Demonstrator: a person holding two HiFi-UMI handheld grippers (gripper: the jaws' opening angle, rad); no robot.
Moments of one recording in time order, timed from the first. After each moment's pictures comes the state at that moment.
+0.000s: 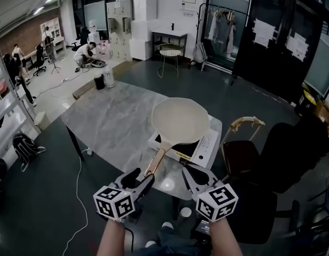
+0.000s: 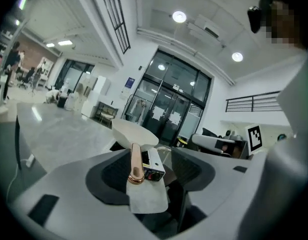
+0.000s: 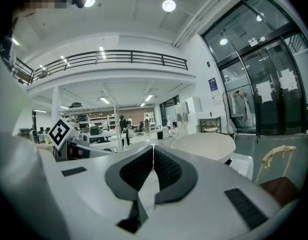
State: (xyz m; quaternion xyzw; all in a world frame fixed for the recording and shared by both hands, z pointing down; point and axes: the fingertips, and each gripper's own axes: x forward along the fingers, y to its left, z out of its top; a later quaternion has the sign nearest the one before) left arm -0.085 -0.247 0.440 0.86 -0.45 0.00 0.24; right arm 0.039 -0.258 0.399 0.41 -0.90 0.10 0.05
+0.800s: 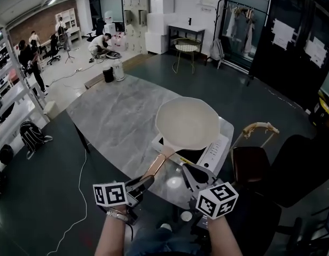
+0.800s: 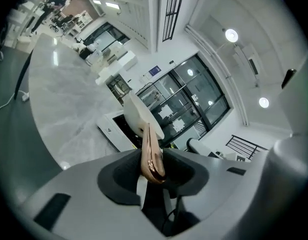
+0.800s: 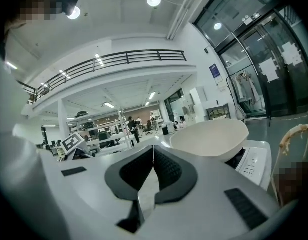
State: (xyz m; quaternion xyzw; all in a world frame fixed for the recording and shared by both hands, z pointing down) left arm -0.074 -0.283 0.501 0.79 -0.40 -0.08 0.46; right arm 0.037 -0.316 0.437 0.36 -0.92 0.17 0.03
